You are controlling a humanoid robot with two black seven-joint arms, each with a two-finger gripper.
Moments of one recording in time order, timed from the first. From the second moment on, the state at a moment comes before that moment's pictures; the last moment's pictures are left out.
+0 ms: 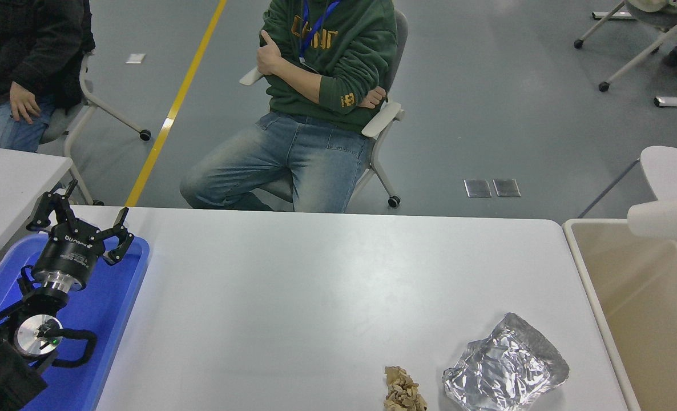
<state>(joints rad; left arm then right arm) -0.55 0.46 -0.57 -0.39 -0.23 -0.70 -0.60 1.15 -1.13 -0.52 0.87 -0.50 0.21 0.54</state>
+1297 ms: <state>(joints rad) -0.55 0.46 -0.57 -0.39 -0.23 -0.70 -0.60 0.71 -0.55 -0.42 0.21 -0.10 -0.05 0.19</state>
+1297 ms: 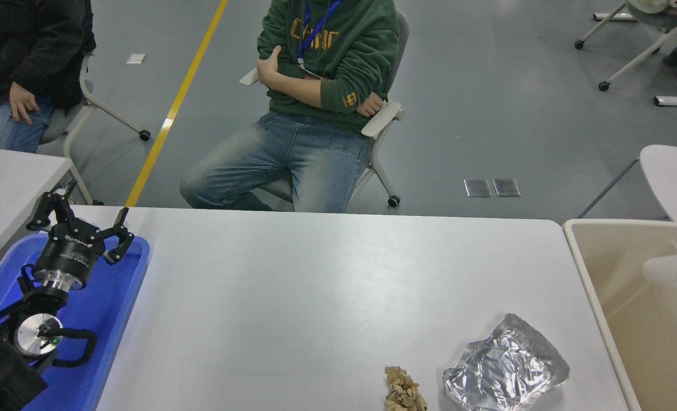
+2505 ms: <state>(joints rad) -0.55 0.46 -0.57 -0.39 -0.23 -0.70 -0.60 0.71 -0.46 -0.31 0.20 -0.10 -0.08 -0.01</state>
